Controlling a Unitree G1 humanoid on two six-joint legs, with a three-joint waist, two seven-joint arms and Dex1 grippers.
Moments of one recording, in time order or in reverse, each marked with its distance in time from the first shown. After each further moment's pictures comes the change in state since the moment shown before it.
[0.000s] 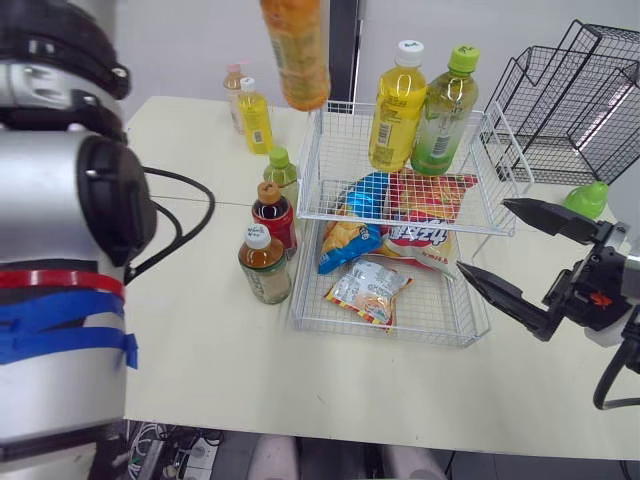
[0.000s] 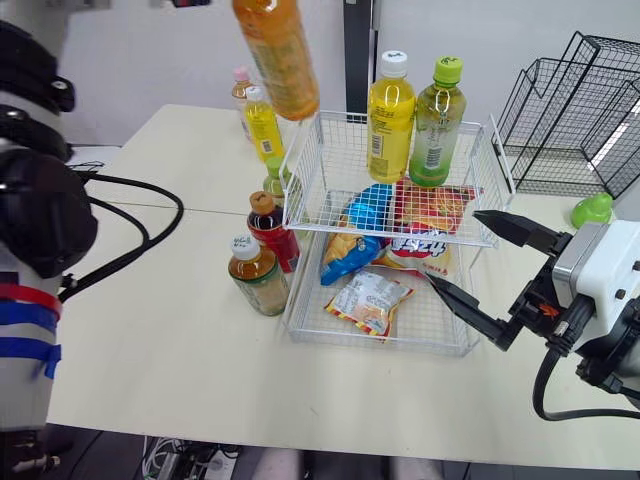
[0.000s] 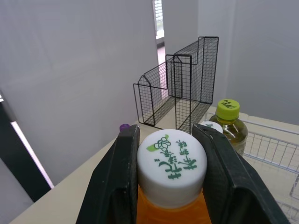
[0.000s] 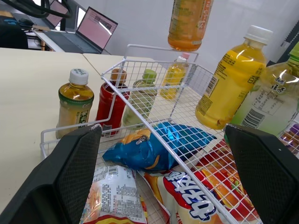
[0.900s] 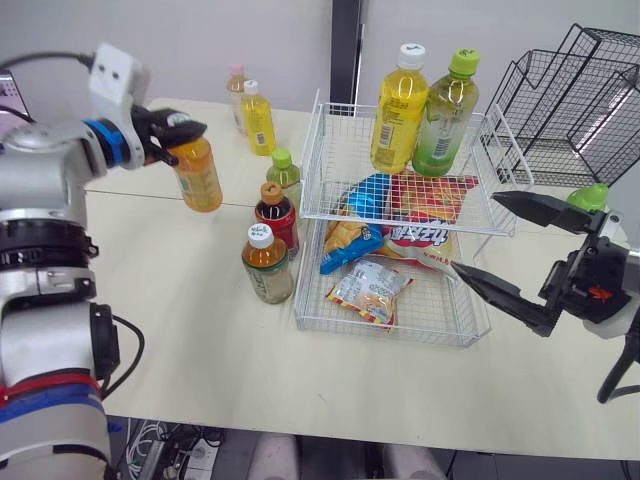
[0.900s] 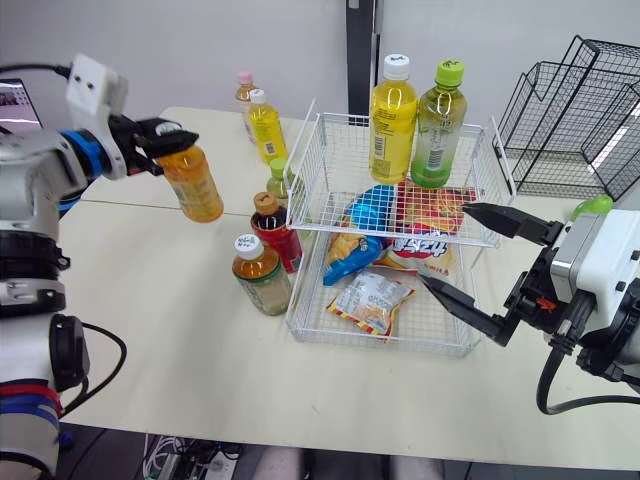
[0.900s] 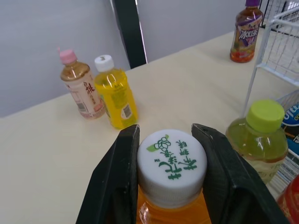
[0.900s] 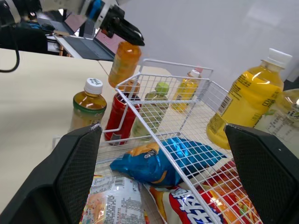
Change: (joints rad) left arm 0.751 0.290 0.054 -0.607 -0.067 0.087 0.256; right arm -0.097 -0.035 0.042 0.061 -0.014 -0.022 0.067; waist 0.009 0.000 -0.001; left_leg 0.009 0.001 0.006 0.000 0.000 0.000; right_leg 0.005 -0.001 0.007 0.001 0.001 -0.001
